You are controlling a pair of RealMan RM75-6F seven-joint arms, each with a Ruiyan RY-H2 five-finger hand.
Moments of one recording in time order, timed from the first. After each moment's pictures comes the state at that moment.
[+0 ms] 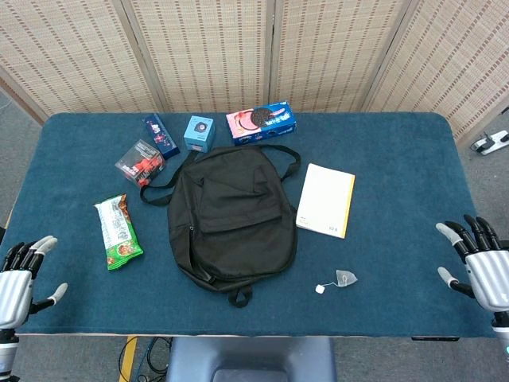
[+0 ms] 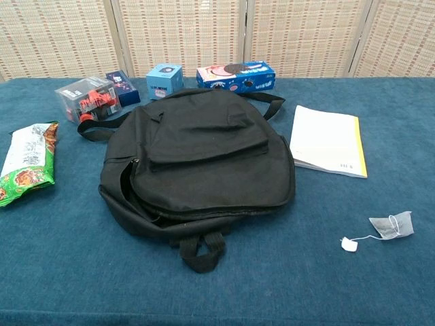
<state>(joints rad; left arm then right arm) -0.08 -1.15 -0.05 -1.59 1.51 1.53 0.01 0.12 -1.10 0.01 -1.41 -1.59 1.56 0.10</state>
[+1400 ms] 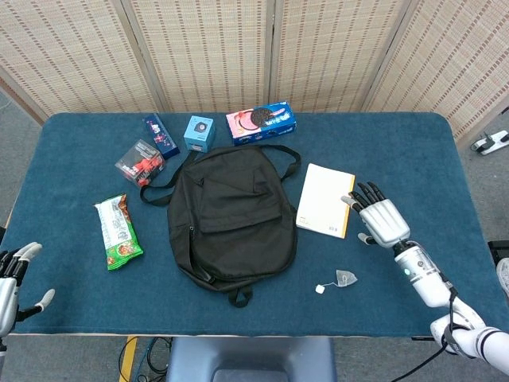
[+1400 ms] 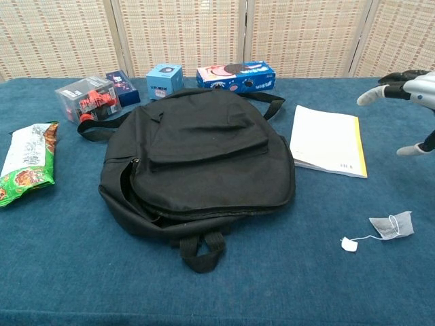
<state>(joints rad) -0.04 -1.14 -0.05 -1.59 1.48 1.55 -0.01 0.55 -1.42 0.10 -1.10 -1.57 1.05 0.00</state>
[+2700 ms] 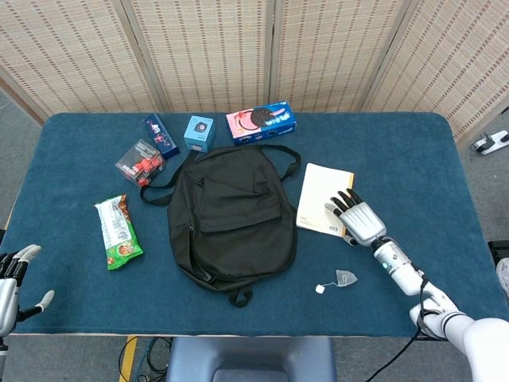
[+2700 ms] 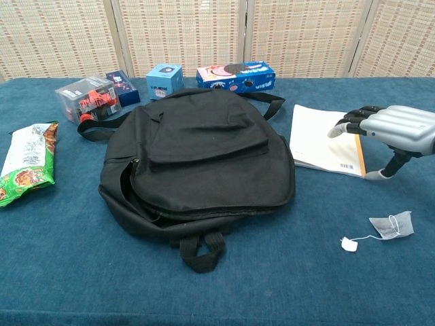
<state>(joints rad) -0.03 -1.15 -0.05 -1.58 1.45 1.53 0.00 0.65 -1.65 -0.01 -0.73 -1.60 0.98 0.13</state>
